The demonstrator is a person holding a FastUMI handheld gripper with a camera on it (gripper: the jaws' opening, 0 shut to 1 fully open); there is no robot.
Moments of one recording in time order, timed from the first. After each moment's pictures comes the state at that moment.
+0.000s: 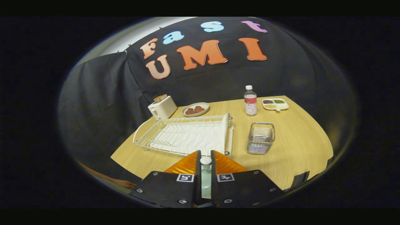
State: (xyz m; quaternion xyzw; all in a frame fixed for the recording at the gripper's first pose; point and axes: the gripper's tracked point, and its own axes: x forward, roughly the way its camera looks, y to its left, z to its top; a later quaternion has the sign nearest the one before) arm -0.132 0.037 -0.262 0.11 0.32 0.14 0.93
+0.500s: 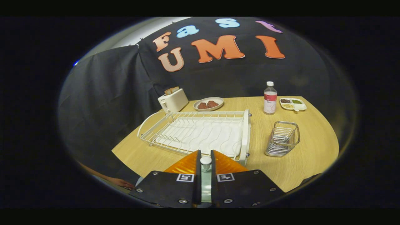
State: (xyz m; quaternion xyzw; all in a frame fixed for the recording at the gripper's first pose) arm -0.122 0.072 -0.282 0.09 0.32 0.18 0.93
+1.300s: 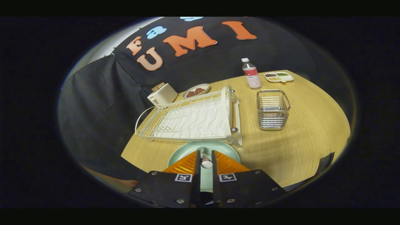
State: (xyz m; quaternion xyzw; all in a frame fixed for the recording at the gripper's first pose) arm -0.167 0.040 -0.340 0.18 0.41 0.14 0.88
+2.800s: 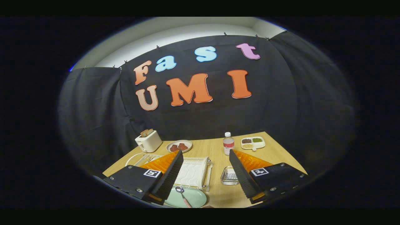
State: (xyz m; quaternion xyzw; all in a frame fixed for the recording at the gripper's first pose) arm -0.065 -0.060 -0.099 0.08 0.13 0.02 0.99
